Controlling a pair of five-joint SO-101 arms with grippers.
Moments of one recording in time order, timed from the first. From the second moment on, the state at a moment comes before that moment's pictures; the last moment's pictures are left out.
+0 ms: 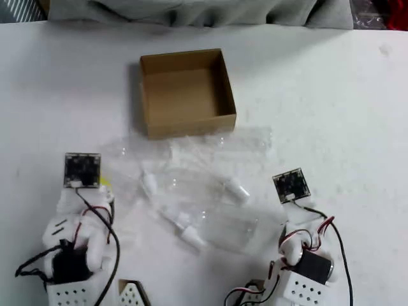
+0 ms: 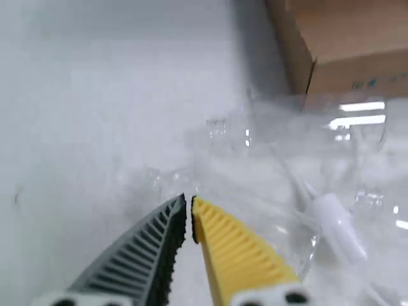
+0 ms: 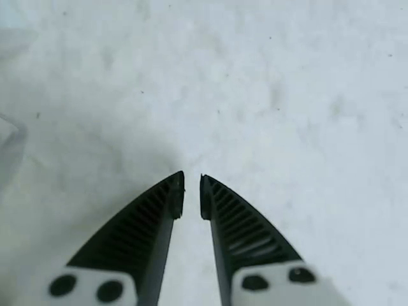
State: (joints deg) left arm -13.5 -103.4 89.0 61.8 -6.5; right arm 20.6 -102.5 96.4 72.1 41.6
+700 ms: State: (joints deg) left arm -13.9 -54.5 57.8 59.8 21.2; right arm 21.0 -102.5 96.4 72.1 41.7
